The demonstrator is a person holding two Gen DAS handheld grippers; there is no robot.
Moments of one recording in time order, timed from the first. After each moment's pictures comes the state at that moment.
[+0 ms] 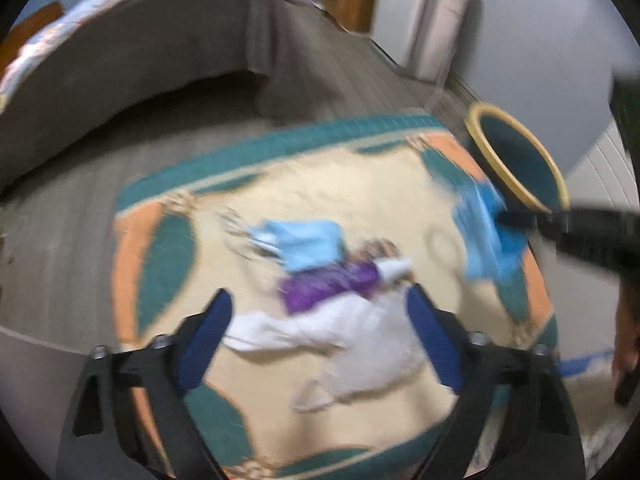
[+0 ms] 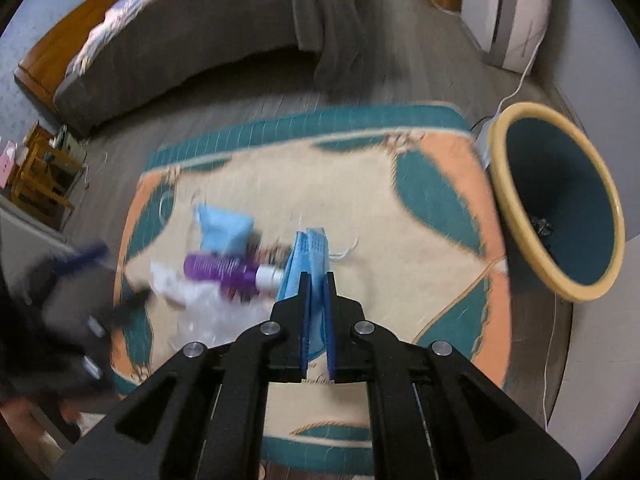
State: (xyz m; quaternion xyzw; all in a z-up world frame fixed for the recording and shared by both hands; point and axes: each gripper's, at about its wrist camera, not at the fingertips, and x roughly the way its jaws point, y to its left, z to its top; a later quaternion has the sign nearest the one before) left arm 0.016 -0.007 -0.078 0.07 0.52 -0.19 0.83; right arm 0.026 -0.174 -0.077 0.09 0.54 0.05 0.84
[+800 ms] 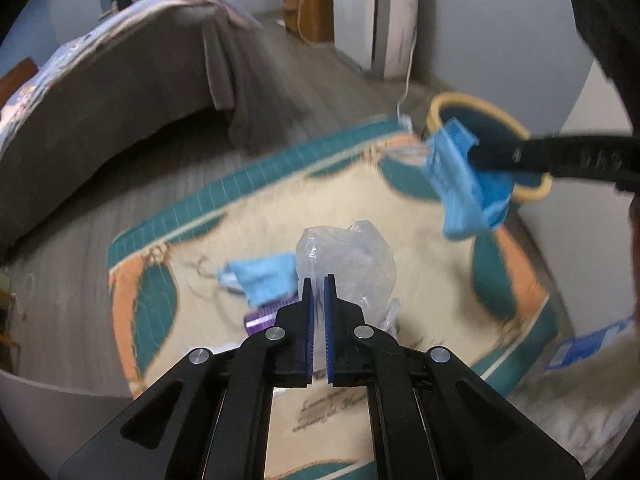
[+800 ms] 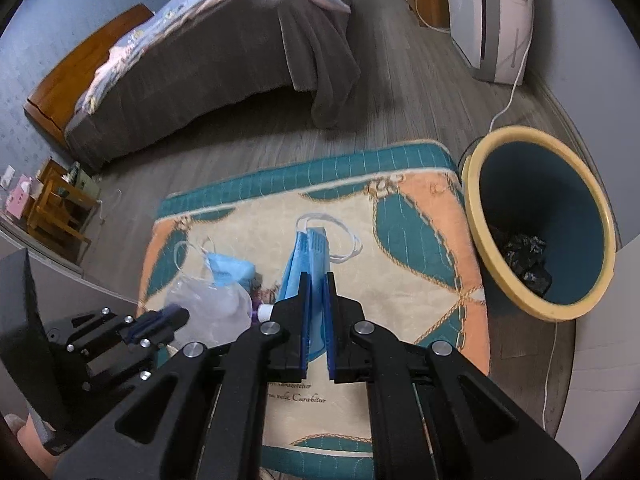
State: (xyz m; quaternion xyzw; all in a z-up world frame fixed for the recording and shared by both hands) left arm -0.001 -0.049 -0.047 0.12 0.46 -0.21 0.85; right arm 0.027 -0.205 -0.038 0.13 0.49 0.06 0.86
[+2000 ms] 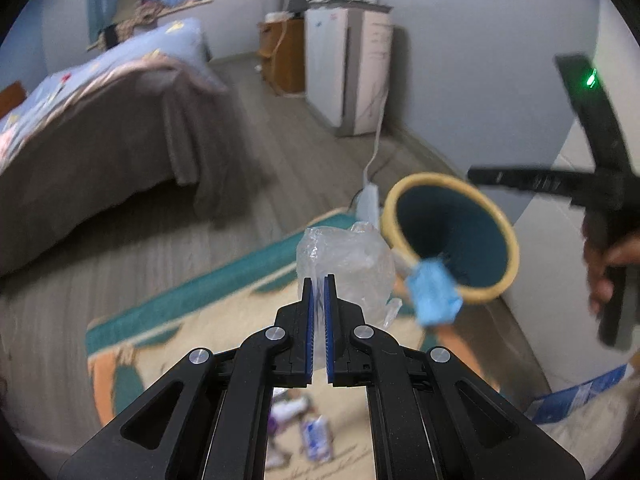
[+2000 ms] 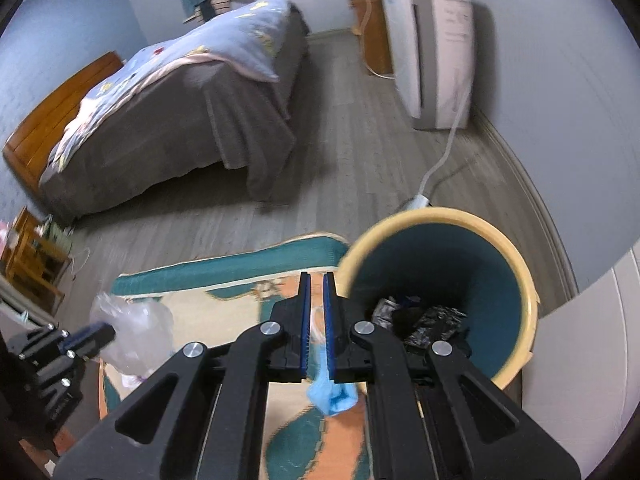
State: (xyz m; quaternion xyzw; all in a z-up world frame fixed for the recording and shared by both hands) left arm 0.047 -0.152 0.006 0.11 0.40 -0.27 0.87; right arm 0.057 -0.356 -0.017 0.14 0.43 -0.03 0.89
